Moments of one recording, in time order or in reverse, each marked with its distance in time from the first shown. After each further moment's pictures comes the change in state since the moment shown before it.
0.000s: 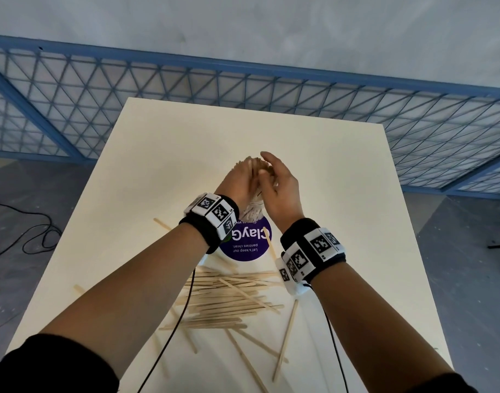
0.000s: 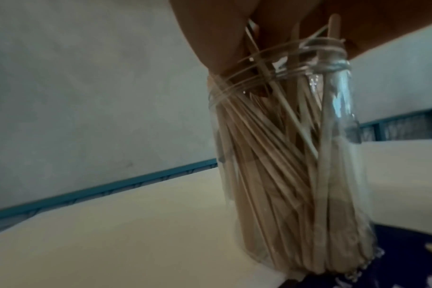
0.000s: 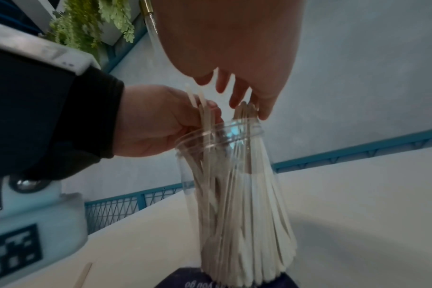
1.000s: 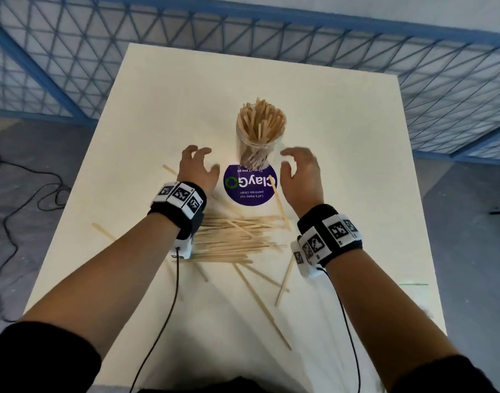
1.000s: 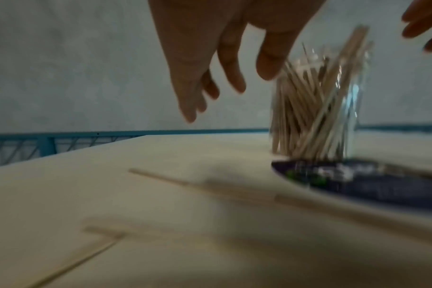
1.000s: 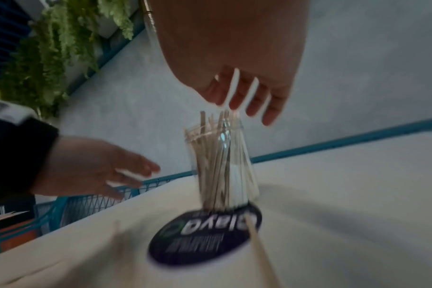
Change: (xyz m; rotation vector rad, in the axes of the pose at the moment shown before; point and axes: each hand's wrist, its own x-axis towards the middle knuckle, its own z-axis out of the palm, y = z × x) left_hand -0.078 -0.084 0.004 0.061 0.169 -0.451; right_hand -0.072 0.037 -0.017 -0.344 0.042 0.012
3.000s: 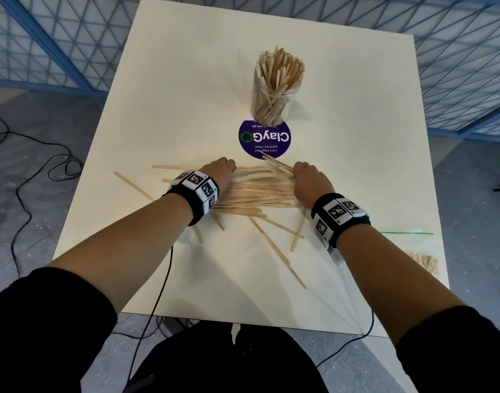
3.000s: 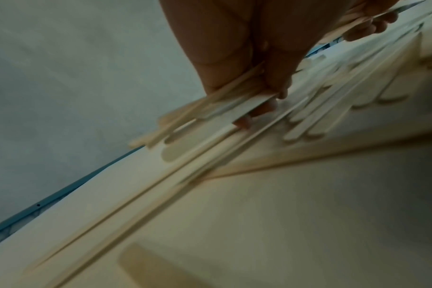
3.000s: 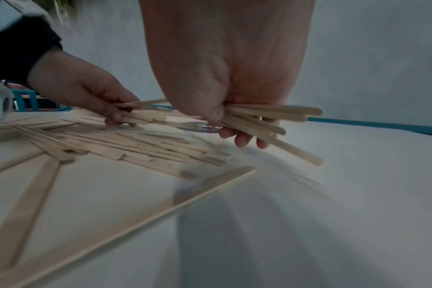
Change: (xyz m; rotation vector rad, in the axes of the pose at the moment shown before) left_hand -0.078 -0.043 0.006 0.631 -0.489 0.297; right_hand -0.085 0.025 0.009 -0.695 -0.567 0.022
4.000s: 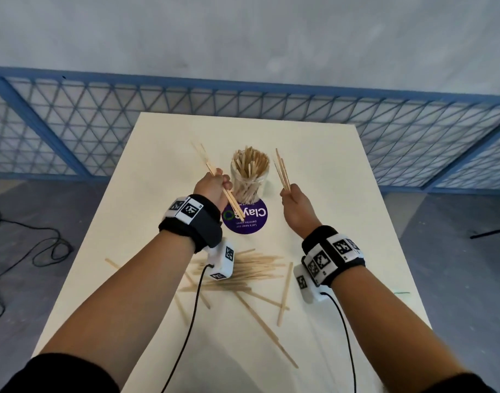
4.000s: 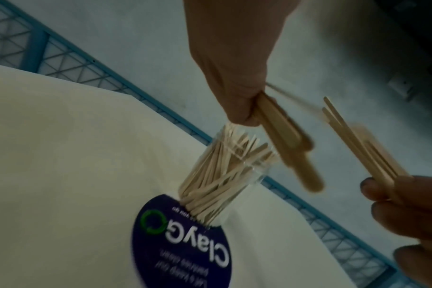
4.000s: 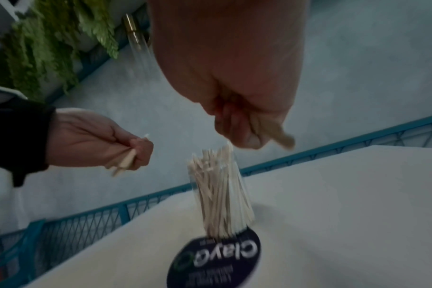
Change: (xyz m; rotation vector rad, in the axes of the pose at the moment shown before) left_hand 0.026 0.058 -0.118 -2.021 0.389 -0.195; right_hand 0.015 -0.001 -0.095 0.959 0.332 0.086
